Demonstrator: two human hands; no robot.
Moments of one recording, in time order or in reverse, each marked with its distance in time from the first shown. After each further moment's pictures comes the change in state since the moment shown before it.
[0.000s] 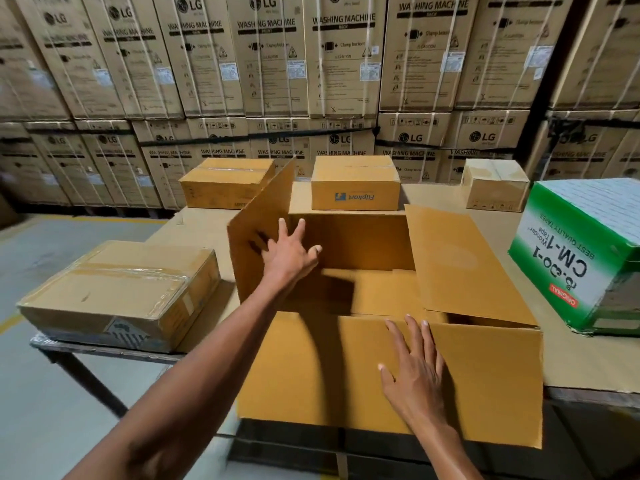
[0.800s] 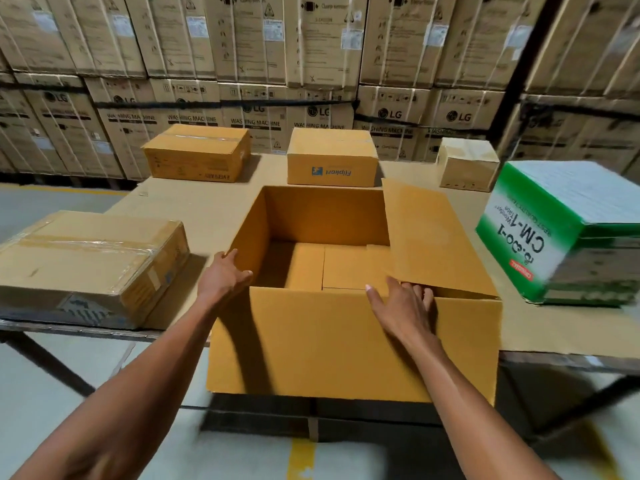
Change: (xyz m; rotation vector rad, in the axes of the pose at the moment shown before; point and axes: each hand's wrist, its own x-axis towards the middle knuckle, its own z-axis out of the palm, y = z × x) left_hand -0.021 -0.108 0.057 -0.005 -0.131 -0.200; right_hand 0.069 0.006 -0.045 -0.082 -0.129 0.173
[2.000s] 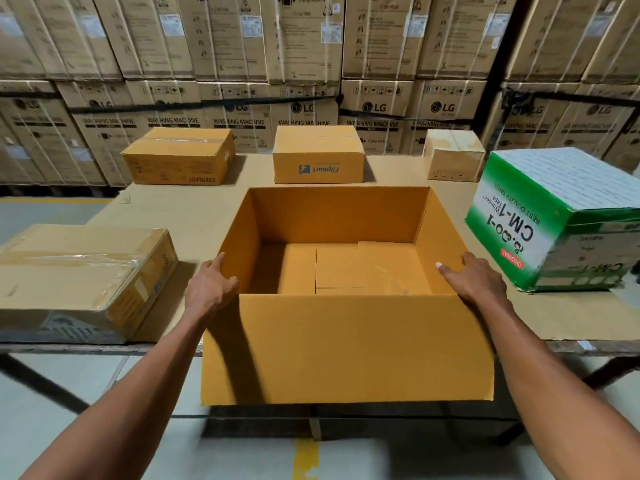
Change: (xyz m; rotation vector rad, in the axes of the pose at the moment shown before) left_hand 0.006 -0.005 0.011 -0.078 0.067 -0.019; right_hand 0.088 0.136 -0.052 -0.008 0.006 0.325
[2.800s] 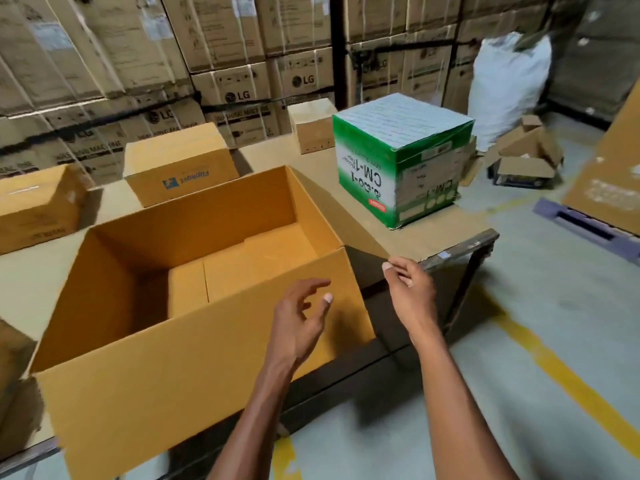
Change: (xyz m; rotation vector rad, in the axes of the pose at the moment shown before) left_hand -0.246 0.255 0.121 -0.653 -0.360 0.734; right_hand -0.139 0.126 -0.020 1.069 0.304 0.183
